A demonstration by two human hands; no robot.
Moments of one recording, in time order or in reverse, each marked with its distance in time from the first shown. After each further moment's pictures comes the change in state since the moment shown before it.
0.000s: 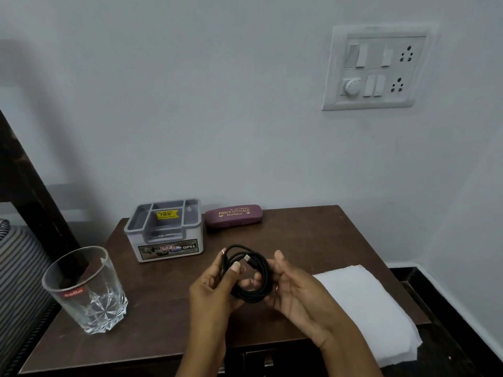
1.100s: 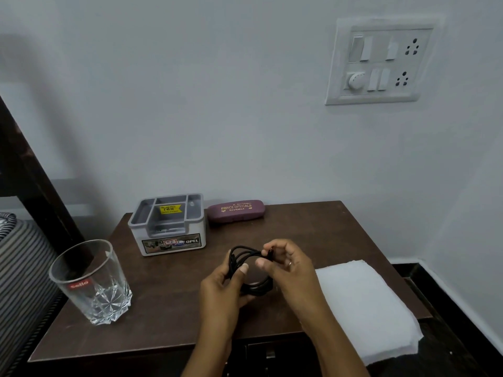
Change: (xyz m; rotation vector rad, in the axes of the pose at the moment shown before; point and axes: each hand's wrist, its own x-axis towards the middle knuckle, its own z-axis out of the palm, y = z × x) left_hand 0.003 -0.013 0.000 0.170 -0.033 -0.014; right_hand 0.011 0.011 0.007 -0.487 0.353 -0.380
